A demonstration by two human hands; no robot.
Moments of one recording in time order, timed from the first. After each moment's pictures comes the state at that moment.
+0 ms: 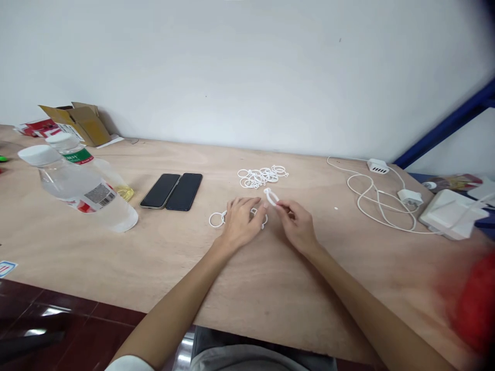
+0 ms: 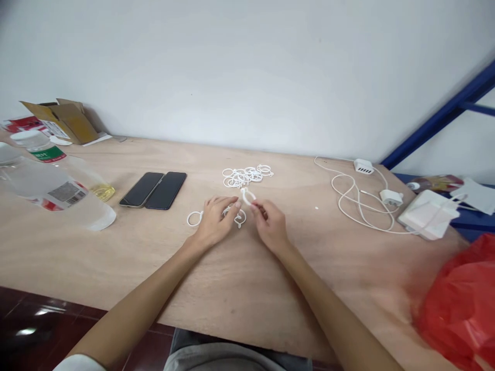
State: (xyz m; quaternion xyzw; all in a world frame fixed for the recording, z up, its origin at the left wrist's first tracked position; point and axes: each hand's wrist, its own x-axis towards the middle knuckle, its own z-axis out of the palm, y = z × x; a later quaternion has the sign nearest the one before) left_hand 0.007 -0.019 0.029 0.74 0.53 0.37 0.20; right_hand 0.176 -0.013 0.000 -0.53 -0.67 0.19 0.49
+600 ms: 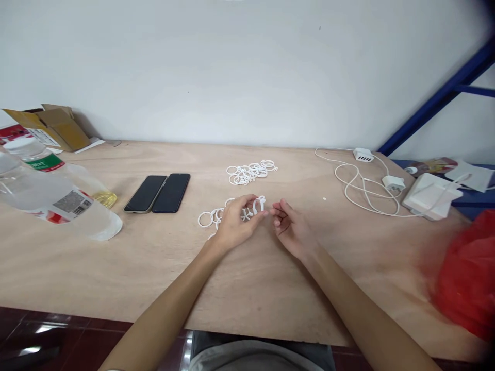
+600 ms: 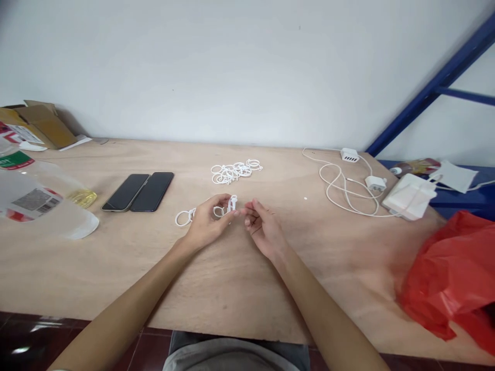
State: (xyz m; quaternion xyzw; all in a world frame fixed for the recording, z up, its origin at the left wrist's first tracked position) left_hand 0.014 -0.025 0.029 0.71 0.48 0.43 0.30; right_hand 0.170 -0.038 0.023 -0.43 -0.28 0.63 0.58
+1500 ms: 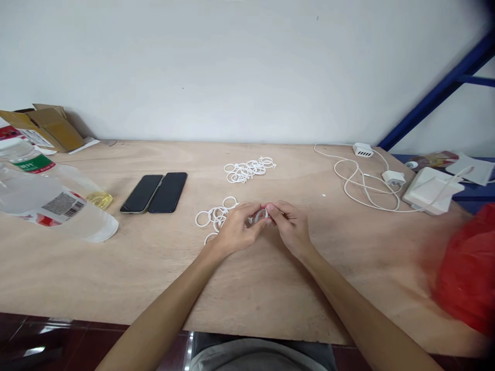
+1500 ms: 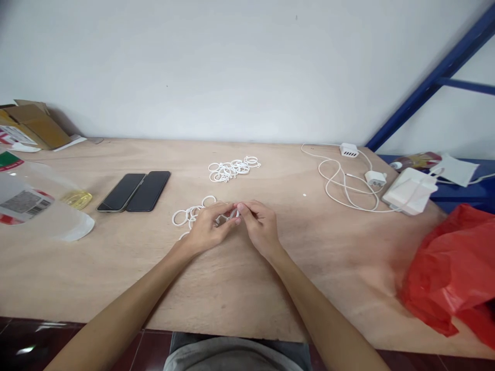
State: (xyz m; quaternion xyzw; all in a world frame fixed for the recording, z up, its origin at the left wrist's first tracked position) left_hand 0.017 -0.031 0.033 0.81 0.39 0.36 0.28; right_hand 0.166 -0.045 0.022 -0.49 -0.58 0.34 0.55
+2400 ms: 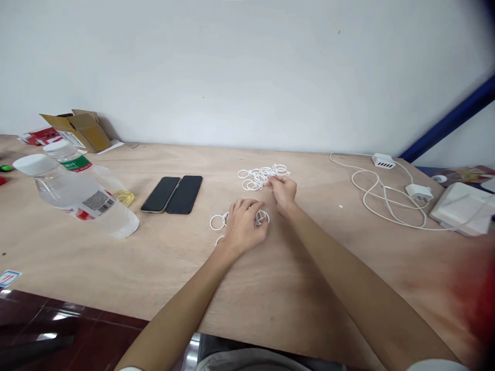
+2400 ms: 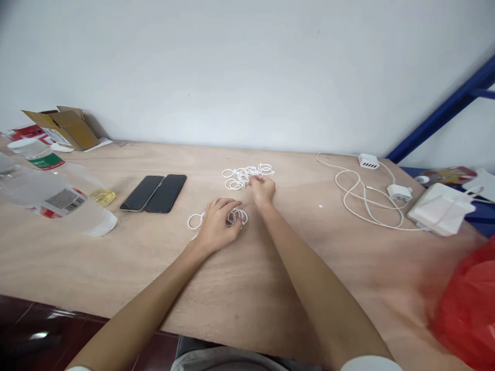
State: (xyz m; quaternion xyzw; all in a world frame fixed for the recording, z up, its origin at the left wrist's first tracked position) left_hand 0.007 -0.019 0.020 0.78 0.53 0.31 0.12; right_hand 0.138 0.088 0.003 -0.65 -0.38 0.34 0.56
